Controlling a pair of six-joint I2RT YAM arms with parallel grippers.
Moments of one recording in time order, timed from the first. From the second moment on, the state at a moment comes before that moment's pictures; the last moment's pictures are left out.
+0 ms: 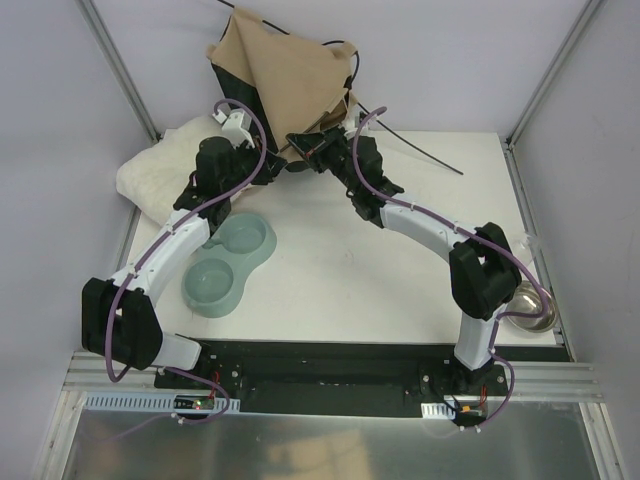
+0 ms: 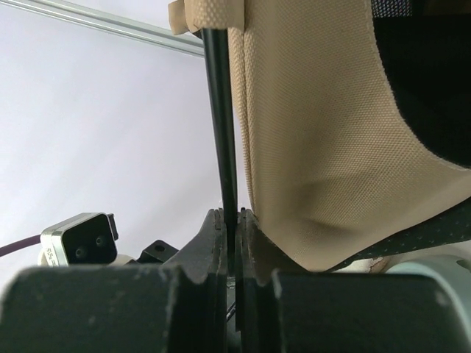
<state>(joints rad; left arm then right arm) -0.30 1.39 1.12 0.01 0.24 -0.45 0.67 1.86 1.46 0.45 0.02 1.29</state>
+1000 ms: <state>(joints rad) -0.29 1.41 1.13 0.02 0.28 -0.45 0.67 1.86 1.47 0.39 0.06 1.28</state>
